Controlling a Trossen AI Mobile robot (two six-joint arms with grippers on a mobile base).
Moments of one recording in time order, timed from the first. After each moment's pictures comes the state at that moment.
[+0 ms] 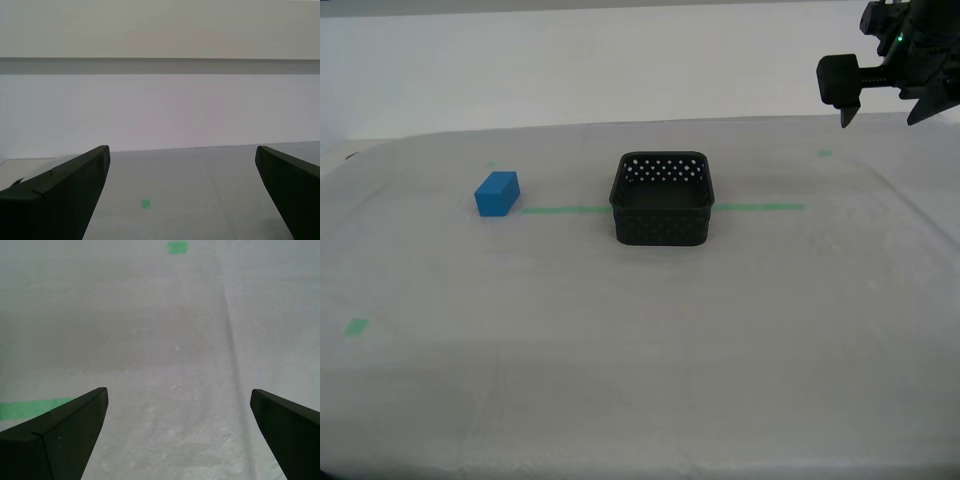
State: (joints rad) arm 0 0.15 1.72 1.09 -0.34 0.18 0.18; arm 1 0.00 1.05 0.55 0.43 0.08 -0.01
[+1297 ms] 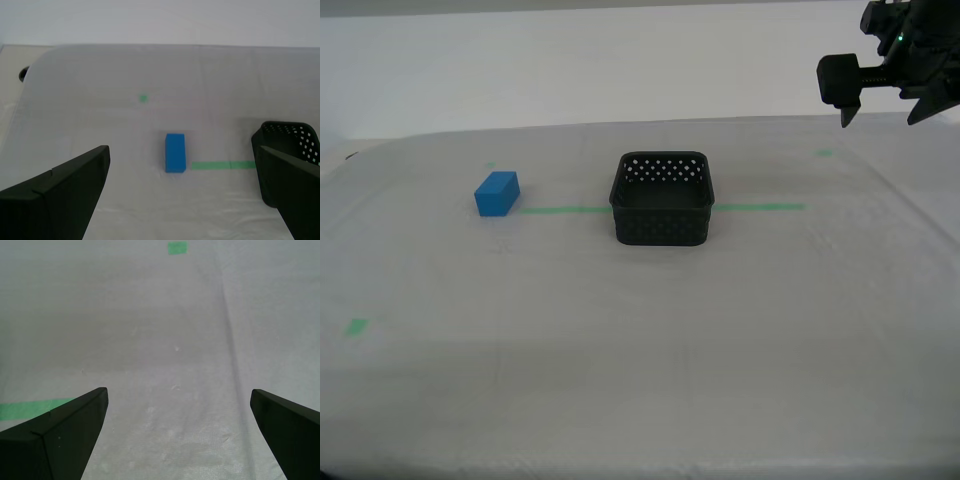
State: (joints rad) arm 0 0.15 1.72 1.09 -0.34 0.18 0.18; arm 1 0.00 1.18 1.30 -0.82 0.08 -0.04
